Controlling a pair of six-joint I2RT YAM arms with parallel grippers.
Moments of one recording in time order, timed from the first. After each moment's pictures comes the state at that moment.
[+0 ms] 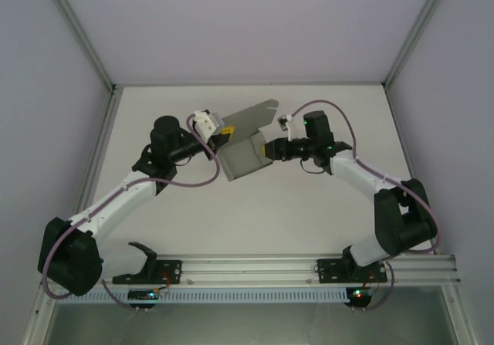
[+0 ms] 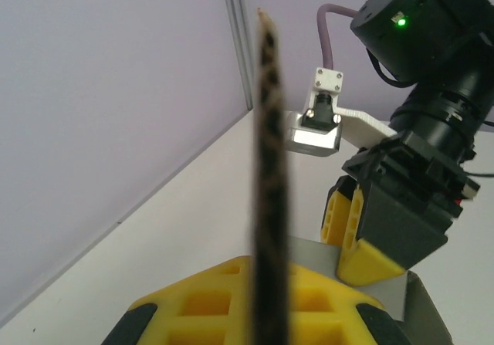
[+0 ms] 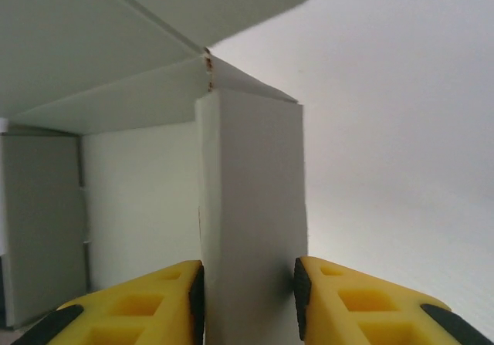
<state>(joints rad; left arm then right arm) -0.50 1.22 0.85 0.26 0.50 0.22 0.39 1.49 0.95 -0.10 -0.68 0.30</state>
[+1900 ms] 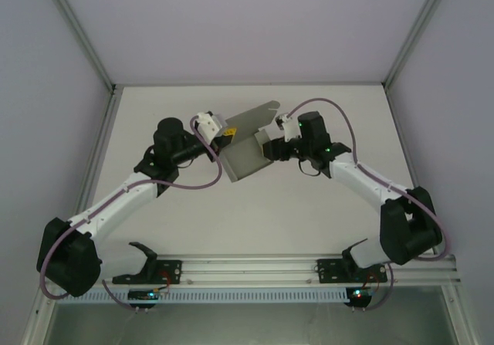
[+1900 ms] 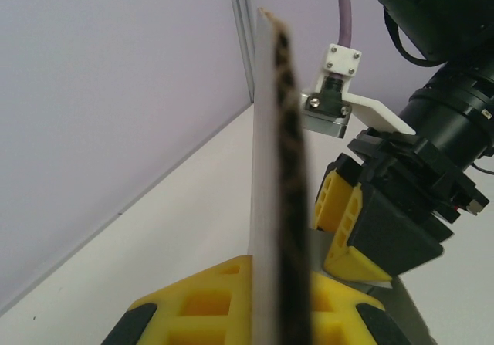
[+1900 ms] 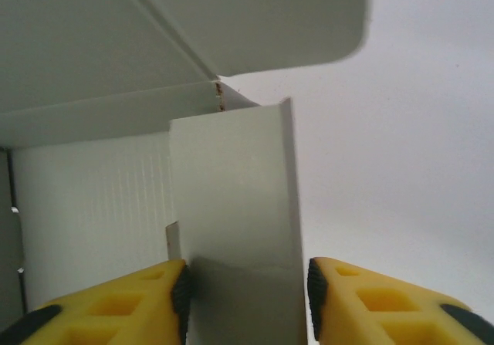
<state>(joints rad) -0.54 1.21 0.85 0.23 0.45 0.22 0.45 1.44 0.98 -0.17 -0.44 0.19</state>
